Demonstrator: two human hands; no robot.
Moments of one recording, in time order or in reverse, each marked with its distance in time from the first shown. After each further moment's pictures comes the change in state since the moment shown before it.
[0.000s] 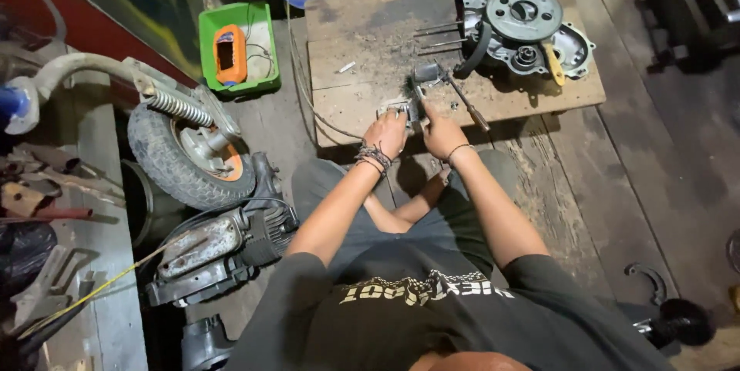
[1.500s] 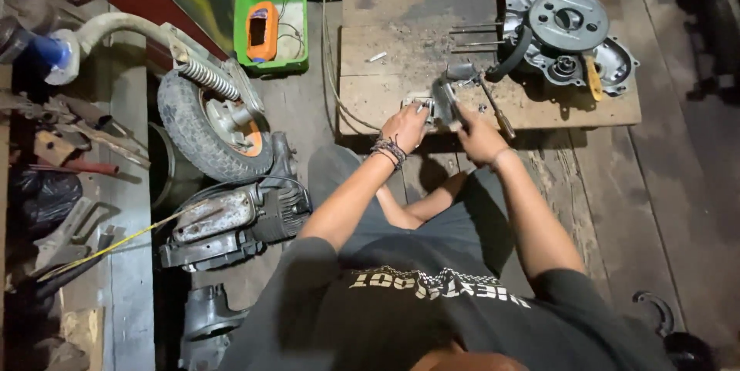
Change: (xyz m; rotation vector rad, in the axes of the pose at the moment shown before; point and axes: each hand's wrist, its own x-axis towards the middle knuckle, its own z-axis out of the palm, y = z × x) left_hand -0.009 -0.014 0.012 -0.051 0.042 -0.018; right_hand -0.017 -0.004 -0.028 0.119 -0.014 -0.075
